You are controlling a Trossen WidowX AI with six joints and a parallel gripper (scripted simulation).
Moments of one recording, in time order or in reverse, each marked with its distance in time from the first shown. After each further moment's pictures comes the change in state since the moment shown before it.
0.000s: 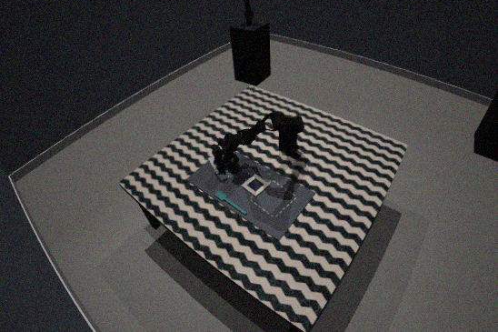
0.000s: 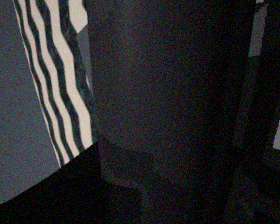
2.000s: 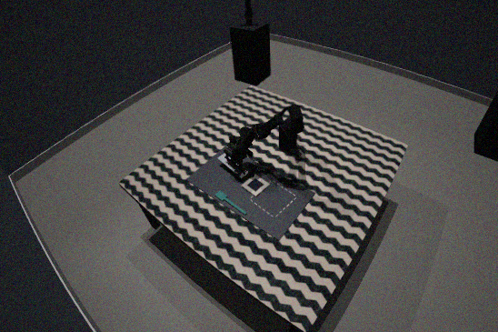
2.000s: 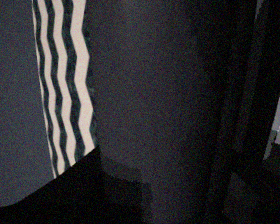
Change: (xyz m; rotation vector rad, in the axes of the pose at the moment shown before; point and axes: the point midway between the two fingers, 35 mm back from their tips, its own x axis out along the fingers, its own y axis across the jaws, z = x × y) arm -0.080 -0.016 -0.068 -0.252 0.160 -0.012
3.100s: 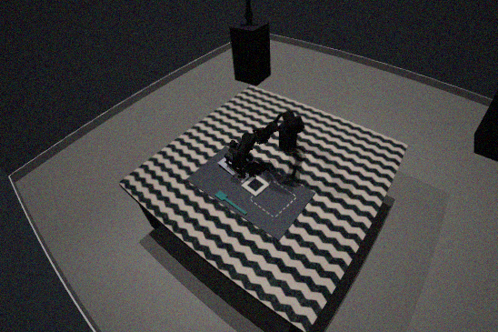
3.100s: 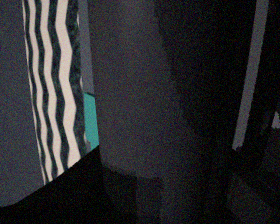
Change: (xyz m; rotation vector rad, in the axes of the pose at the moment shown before) arm 0.023 -0.023 -0.006 -0.020 0.013 0.017
